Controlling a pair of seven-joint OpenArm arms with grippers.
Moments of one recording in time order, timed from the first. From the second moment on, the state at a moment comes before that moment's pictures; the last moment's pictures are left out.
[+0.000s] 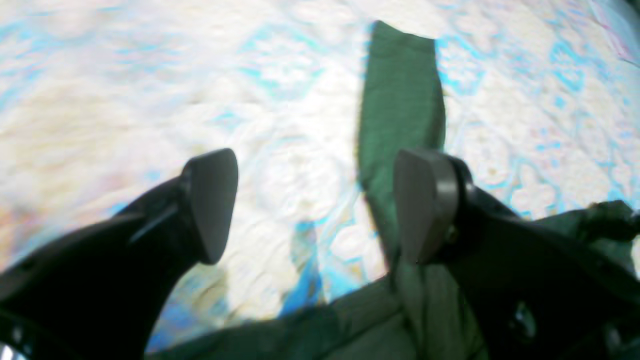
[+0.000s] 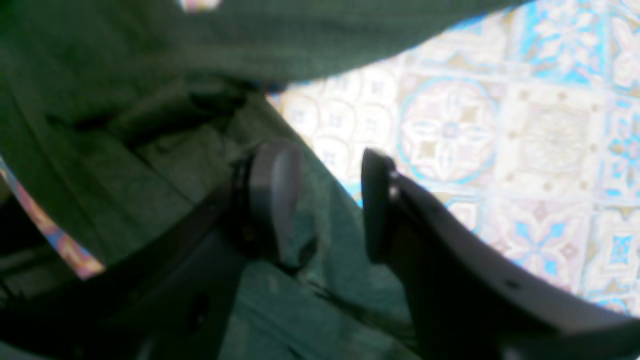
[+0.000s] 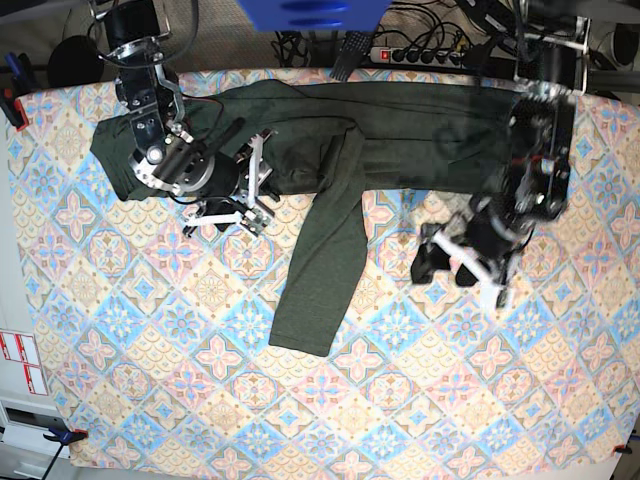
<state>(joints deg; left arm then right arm) -0.2 -22.1 2.9 94.6 -41.0 -7.0 40.3 -9.3 13.3 -11.8 105.6 7.3 35.1 -49.7</state>
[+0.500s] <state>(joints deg) -23.1 -3.2 12.3 59.4 -26.4 -6.7 37.1 -16.5 13.2 -4.6 107.4 7.4 35.5 -48.1</state>
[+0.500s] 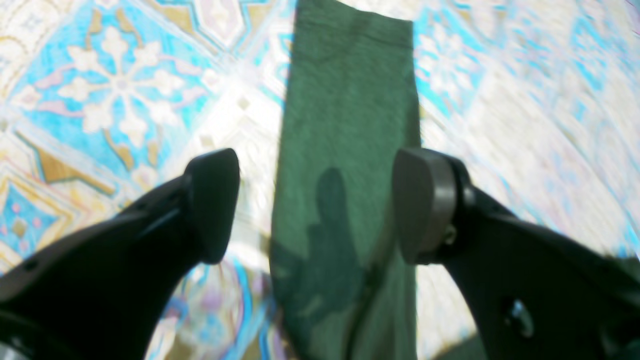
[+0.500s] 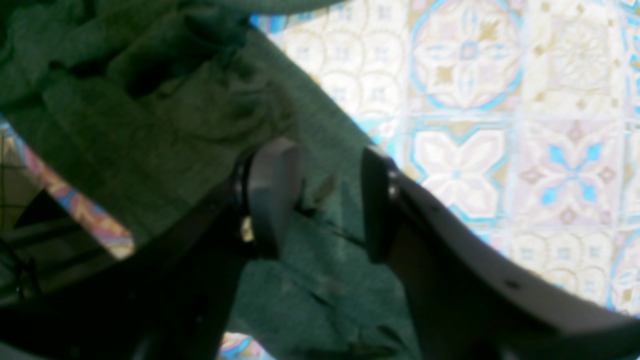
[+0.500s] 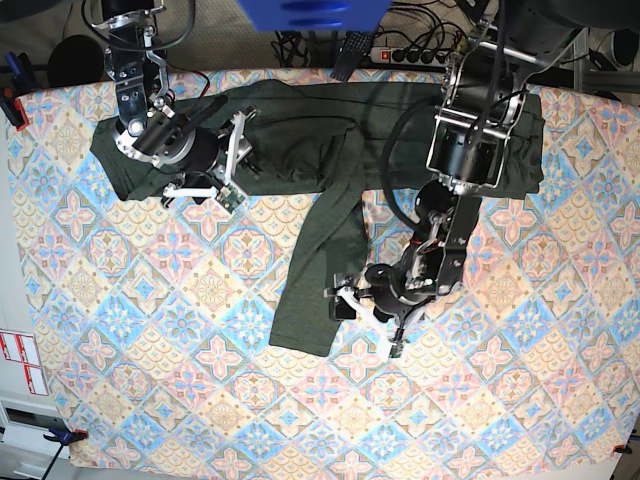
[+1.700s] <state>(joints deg) -21.3 1.4 12.2 52.2 -24.1 -6.6 25.6 -16.0 13.2 -2.9 109.0 7.2 35.3 -48.1</state>
